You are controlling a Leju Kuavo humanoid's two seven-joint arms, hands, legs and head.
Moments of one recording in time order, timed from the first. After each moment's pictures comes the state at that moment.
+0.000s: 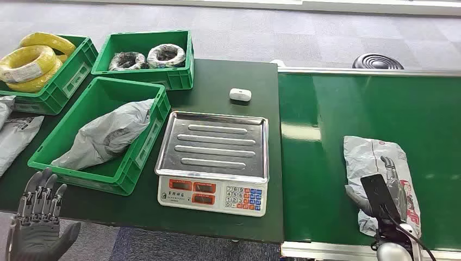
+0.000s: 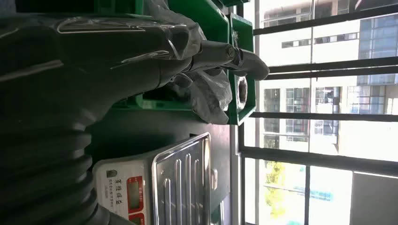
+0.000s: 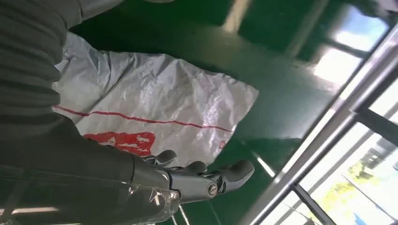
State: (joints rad) left arm 0.37 -0.30 0.32 -2.04 0.17 -0.44 -0.42; right arm -0.02 -0.26 -0.07 -1.34 0.43 -0.15 -0.04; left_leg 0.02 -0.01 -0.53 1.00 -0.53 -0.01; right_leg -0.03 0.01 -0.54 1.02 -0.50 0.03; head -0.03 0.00
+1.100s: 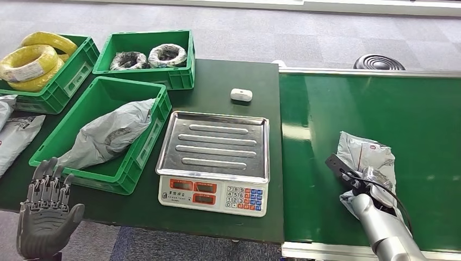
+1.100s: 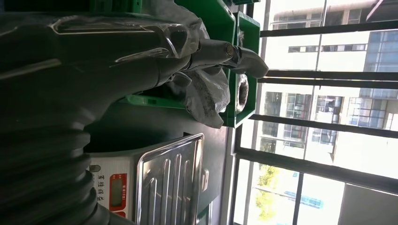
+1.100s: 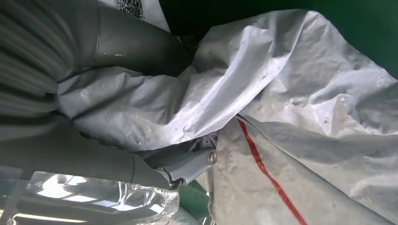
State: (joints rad) left arm 0.34 -0.22 0.20 -2.02 0.23 -0.26 -0.36; right arm -0.51 -0.29 0.18 -0.61 0.88 -0.05 0.36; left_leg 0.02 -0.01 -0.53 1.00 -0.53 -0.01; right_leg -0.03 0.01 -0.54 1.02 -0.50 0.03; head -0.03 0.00
